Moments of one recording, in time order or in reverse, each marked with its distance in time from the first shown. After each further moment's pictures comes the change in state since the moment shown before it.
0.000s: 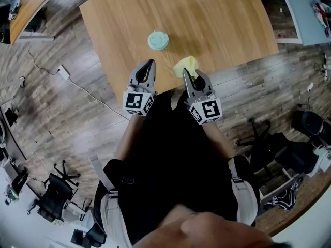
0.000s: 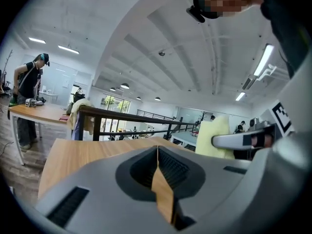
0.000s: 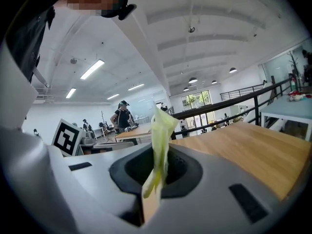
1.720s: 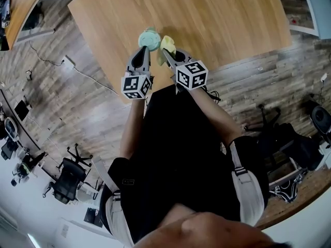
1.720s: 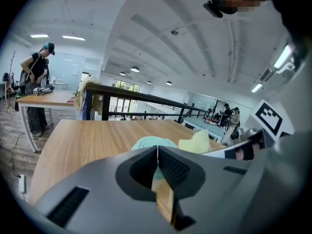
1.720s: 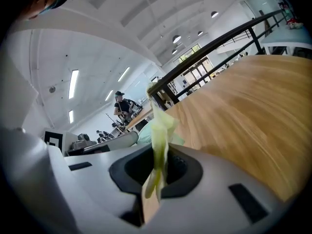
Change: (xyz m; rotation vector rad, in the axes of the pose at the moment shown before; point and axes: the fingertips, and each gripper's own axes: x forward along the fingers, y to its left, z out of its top) left arm 0.078 0.045 -0.071 -0.075 0.198 0.126; right arm 0.116 -0.041 -0.124 0.432 0.369 0.149
